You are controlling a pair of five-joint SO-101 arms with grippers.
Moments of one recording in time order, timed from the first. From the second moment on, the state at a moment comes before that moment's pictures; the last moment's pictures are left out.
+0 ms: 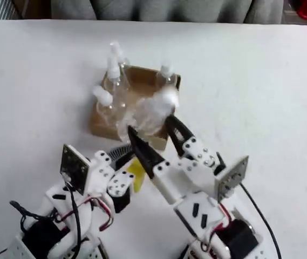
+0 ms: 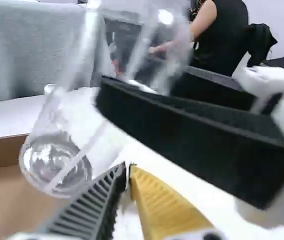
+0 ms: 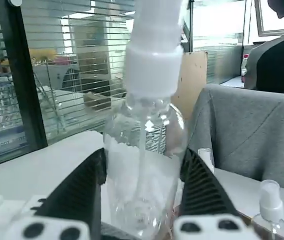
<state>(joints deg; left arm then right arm) 38.3 -96.3 69.0 48.0 14.0 -42.2 -96.8 66.8 30.5 -3.1</state>
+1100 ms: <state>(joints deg) -11.4 -95.7 85.2 49.7 4.4 -25.3 -59.3 66.8 10.0 -3.1</state>
